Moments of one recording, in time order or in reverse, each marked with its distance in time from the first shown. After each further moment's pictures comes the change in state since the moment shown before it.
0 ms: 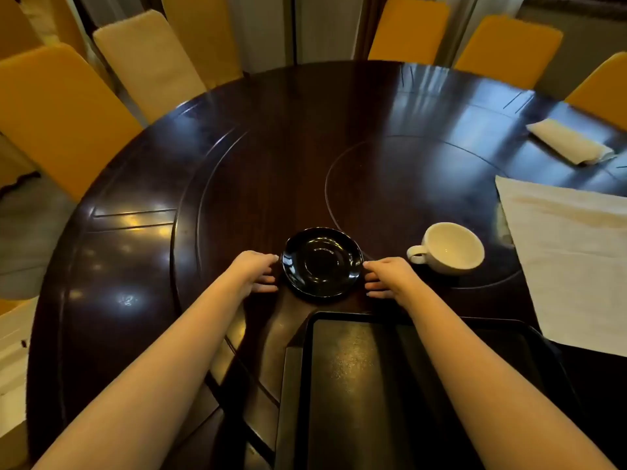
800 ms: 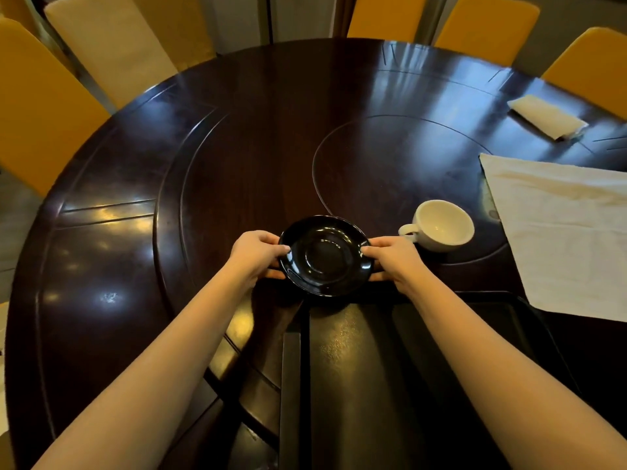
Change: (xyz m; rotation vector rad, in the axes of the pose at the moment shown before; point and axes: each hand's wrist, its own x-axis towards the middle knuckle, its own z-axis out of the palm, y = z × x) left_hand -0.027 0.001 0.013 0.130 -0.057 0.242; right_hand -0.025 0.007 -0.006 0.101 0.059 -0.195
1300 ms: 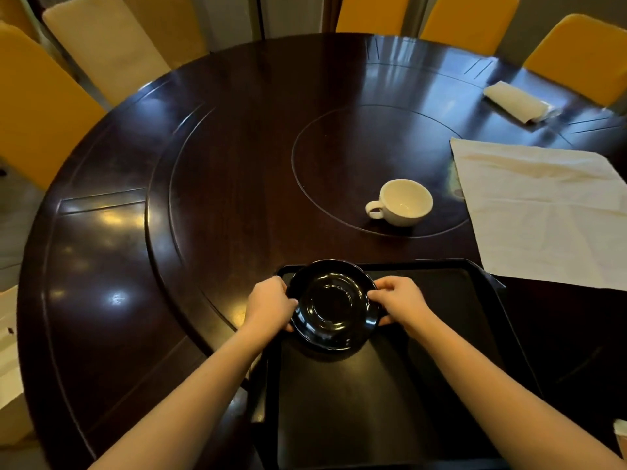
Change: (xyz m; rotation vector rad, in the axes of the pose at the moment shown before) left_hand -0.089 -0.074 0.072 0.637 0.067 0.102; right_hand -0.079 0.084 -0.061 -0.209 -0.020 0.086
